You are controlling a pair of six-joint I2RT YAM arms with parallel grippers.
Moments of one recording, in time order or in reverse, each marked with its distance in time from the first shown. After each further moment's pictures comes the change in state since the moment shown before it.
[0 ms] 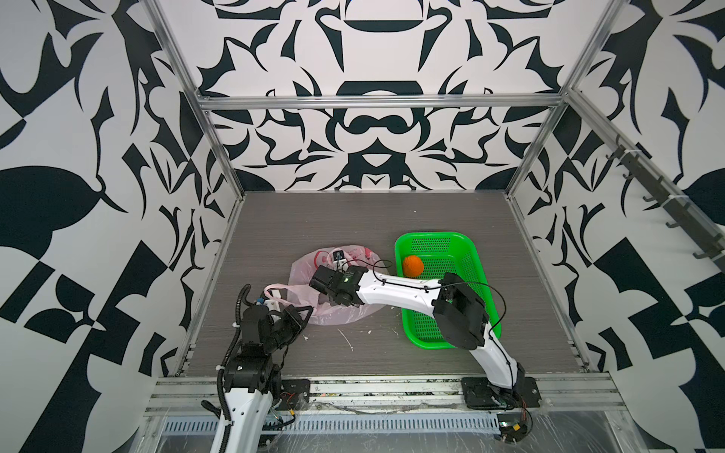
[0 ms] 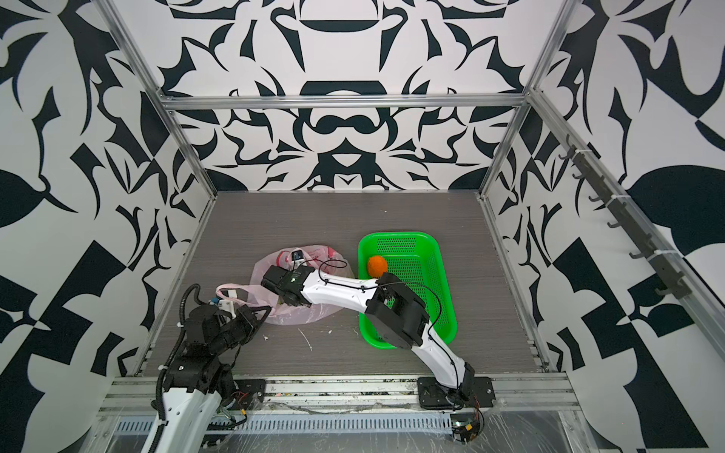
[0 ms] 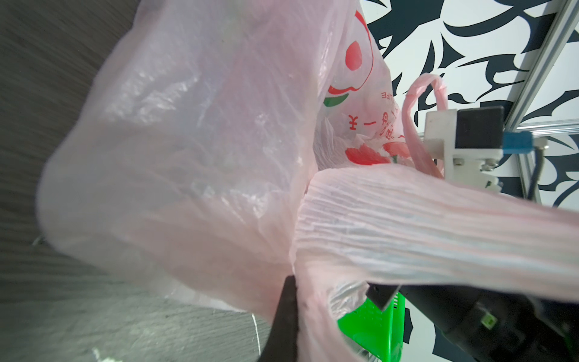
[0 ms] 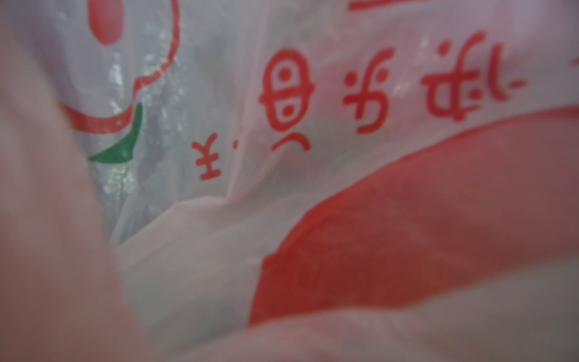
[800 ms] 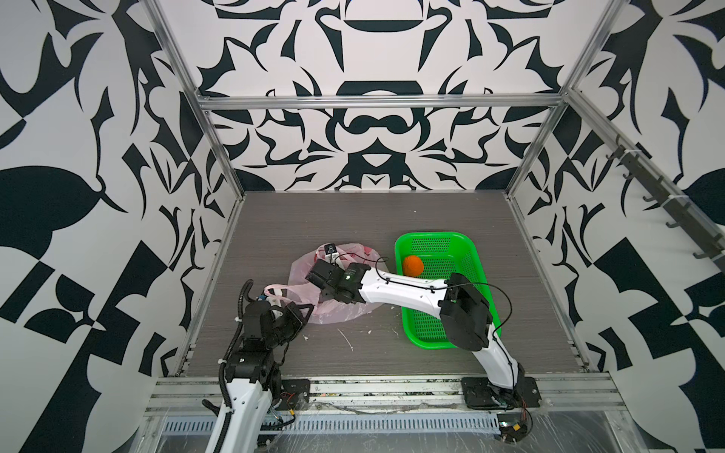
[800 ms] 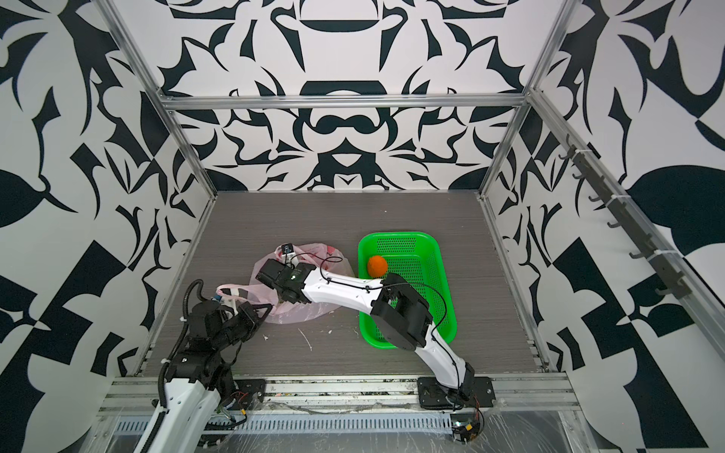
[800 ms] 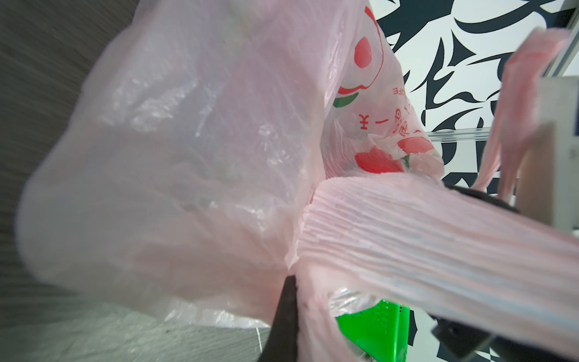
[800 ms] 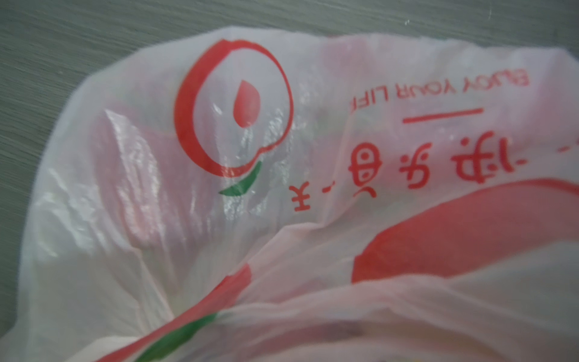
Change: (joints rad) left arm 0.000 0.127 0.001 0.100 0.000 0.016; right arm 0.004 -0.032 0.029 0.121 -0.018 -0.092
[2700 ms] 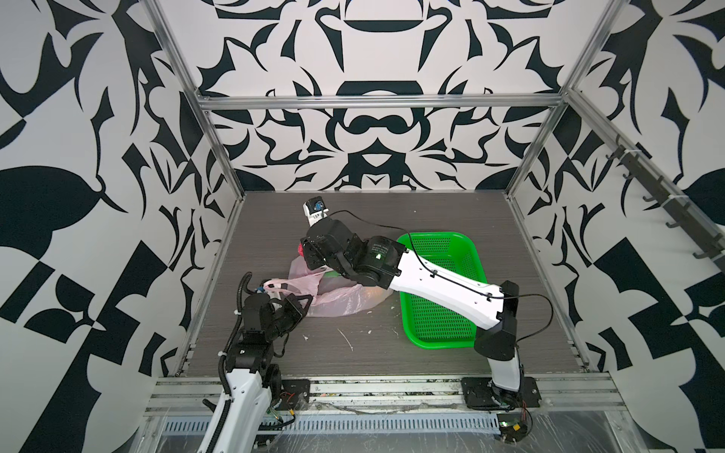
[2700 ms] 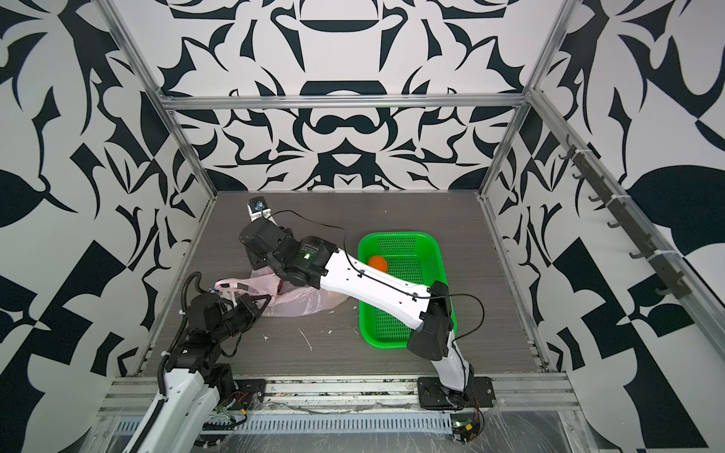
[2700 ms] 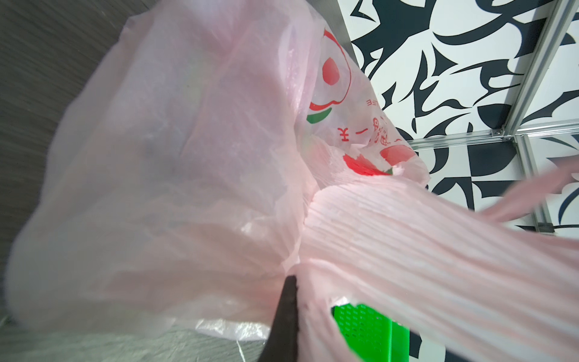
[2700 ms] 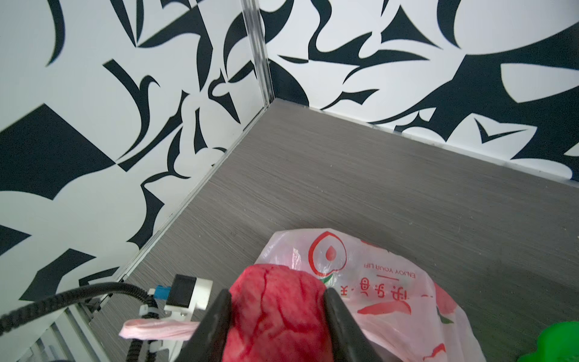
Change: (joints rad) left arm 0.000 0.112 0.046 0.119 -0.025 0.019; right arm 0.029 -0.185 0.343 -0.004 0.004 -0.307
